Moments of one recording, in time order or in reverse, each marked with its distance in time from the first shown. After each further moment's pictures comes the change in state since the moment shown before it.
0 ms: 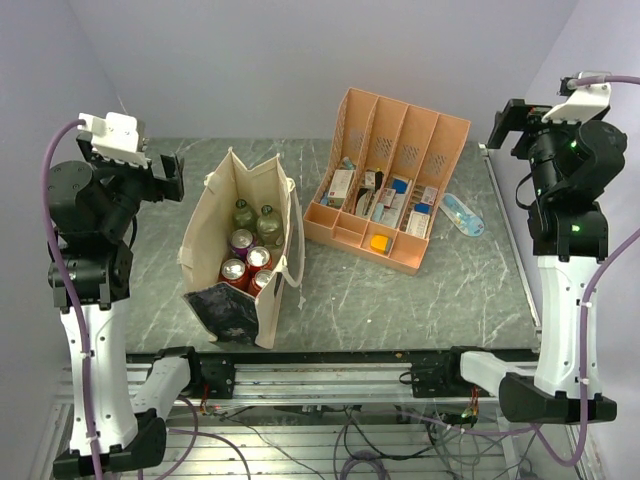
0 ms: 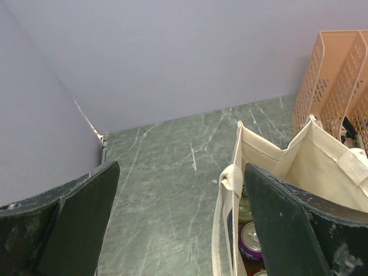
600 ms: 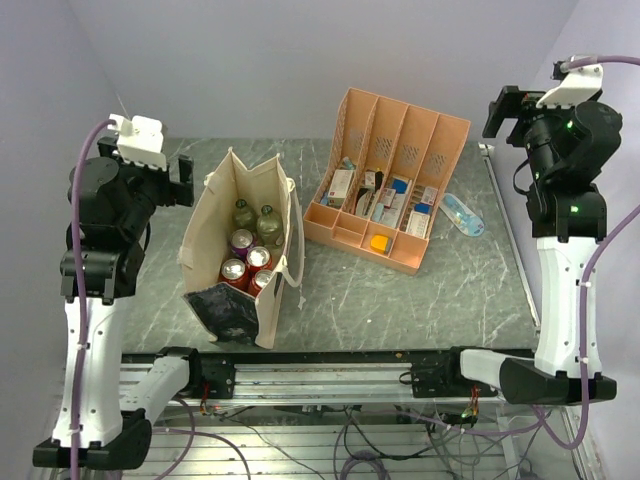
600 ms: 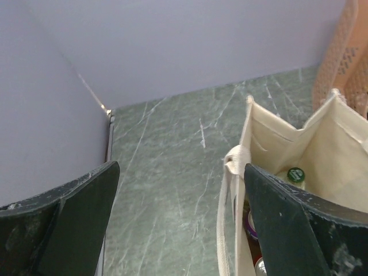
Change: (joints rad) left arm -0.191 0.023 0.000 -0.079 -0.219 0.065; right arm 0.017 0.104 0.114 -0.038 -0.022 -0.005
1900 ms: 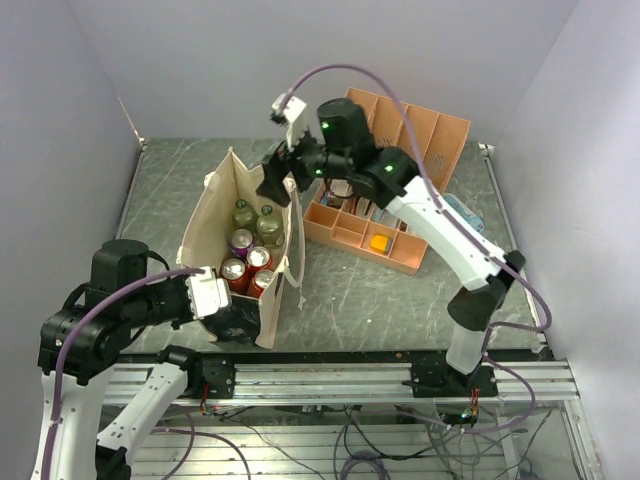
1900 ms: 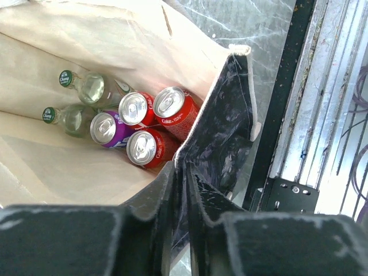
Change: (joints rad) left arm -0.166 -0.285 -0.139 -0.774 0.618 0.719; right arm 0.888 0.633 0.405 -0.233 -0.381 0.042
